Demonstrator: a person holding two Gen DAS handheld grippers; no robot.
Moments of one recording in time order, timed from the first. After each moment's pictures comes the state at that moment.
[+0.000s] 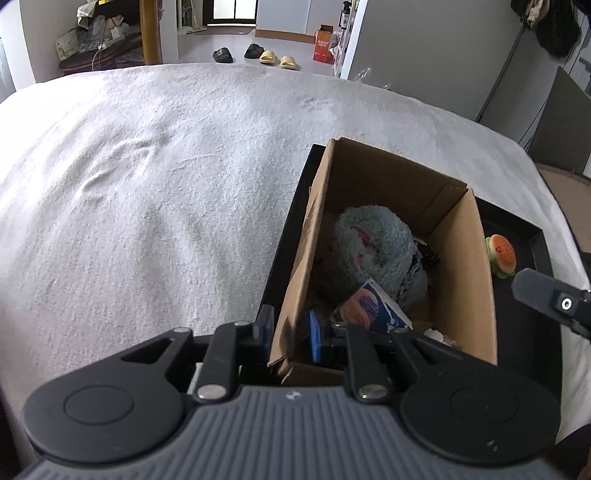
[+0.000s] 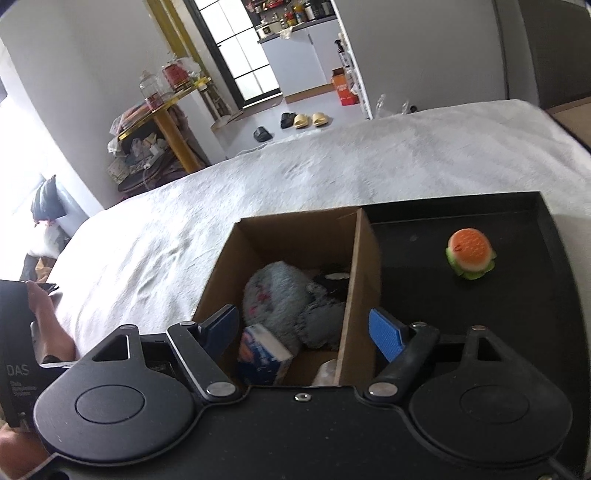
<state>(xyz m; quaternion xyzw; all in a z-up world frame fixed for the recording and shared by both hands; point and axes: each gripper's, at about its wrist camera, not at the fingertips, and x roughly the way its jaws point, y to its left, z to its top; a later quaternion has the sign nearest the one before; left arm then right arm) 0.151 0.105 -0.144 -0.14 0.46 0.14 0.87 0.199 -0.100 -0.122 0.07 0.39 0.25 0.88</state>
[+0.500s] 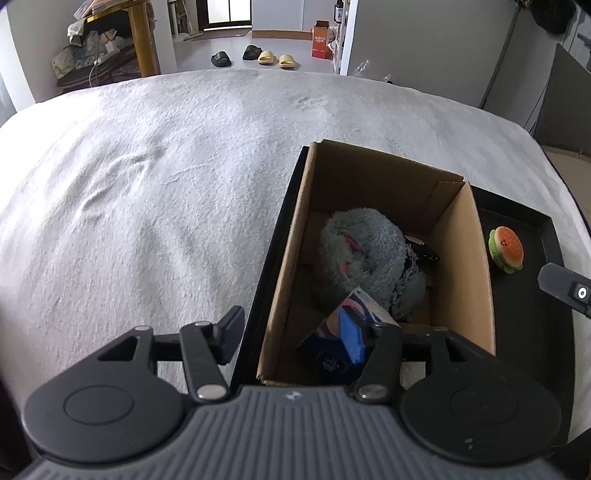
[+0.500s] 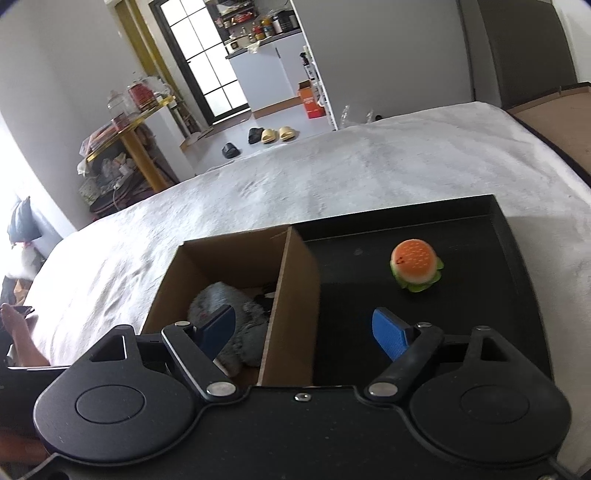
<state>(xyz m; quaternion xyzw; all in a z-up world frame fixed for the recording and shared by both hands) 0.169 0.087 -0.141 -0.11 0.47 0.15 0.86 0.219 -0.138 -0.134 0.09 0.38 0.20 0.90</state>
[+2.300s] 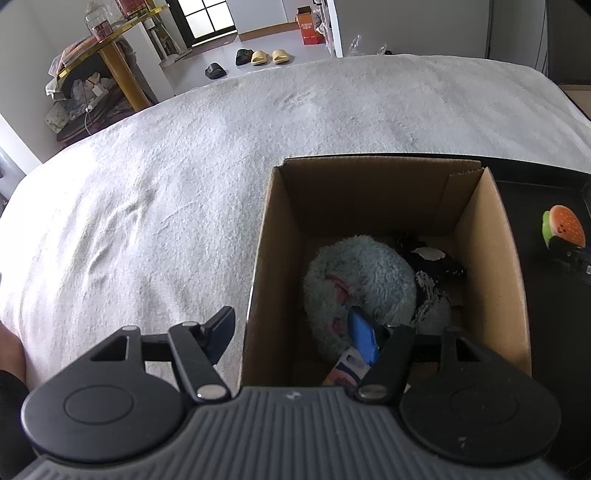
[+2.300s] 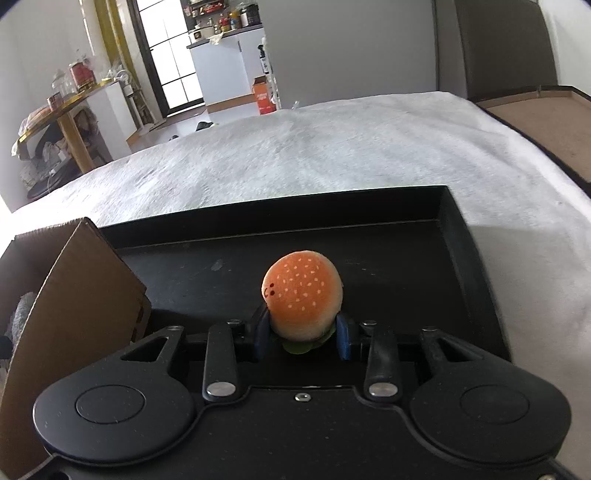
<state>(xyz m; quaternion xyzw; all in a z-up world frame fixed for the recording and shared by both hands) 0.242 0.053 -0.156 0.02 0.51 0.17 0.84 0.315 -0.185 -0.230 0.03 0.37 0.14 0.92</state>
